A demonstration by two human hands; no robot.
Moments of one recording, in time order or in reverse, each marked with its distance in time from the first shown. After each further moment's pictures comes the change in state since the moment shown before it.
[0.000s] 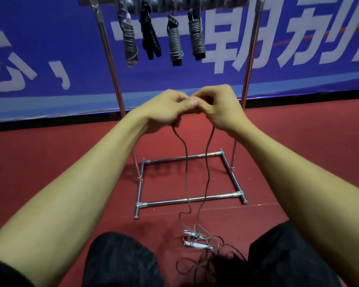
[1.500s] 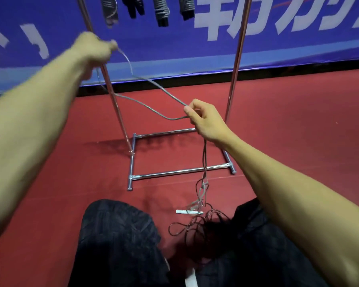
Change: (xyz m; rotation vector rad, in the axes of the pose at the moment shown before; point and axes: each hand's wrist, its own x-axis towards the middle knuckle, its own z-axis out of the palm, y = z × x) left_hand 0.035 -0.065 -0.120 0.314 0.585 -0.405; right_hand -0.077 0.063 0.048 0.297 -0.091 0.291
